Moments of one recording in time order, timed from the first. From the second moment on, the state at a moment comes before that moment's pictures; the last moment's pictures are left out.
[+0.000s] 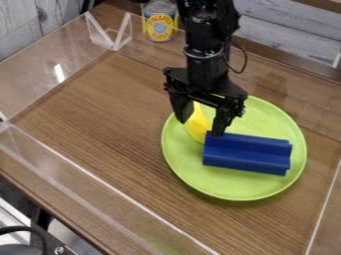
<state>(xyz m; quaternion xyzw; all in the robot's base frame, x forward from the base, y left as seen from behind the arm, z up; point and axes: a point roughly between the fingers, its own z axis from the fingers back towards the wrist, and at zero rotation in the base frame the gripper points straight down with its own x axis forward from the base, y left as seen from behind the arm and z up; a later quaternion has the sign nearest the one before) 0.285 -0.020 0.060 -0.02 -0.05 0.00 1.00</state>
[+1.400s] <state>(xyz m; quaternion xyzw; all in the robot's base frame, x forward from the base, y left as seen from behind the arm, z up) 0.284 -0.025 0.048 -0.02 -0.03 -0.01 1.00</state>
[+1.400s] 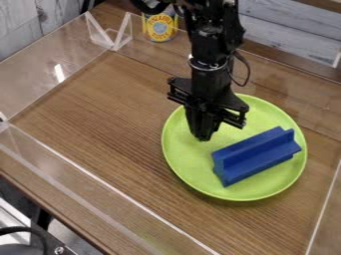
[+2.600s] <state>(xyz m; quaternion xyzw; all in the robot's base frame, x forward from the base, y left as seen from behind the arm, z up) 0.290 -0.019 0.096 -0.03 -0.03 -0.03 1.00</state>
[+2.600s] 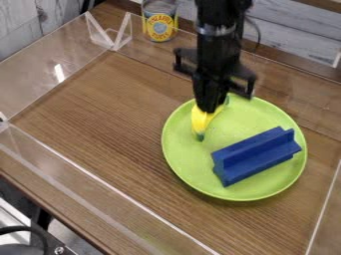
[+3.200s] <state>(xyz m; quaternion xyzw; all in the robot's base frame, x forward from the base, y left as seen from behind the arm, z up) 0.303 0.007 0.125 -0.02 -0.05 -0.02 1.00</state>
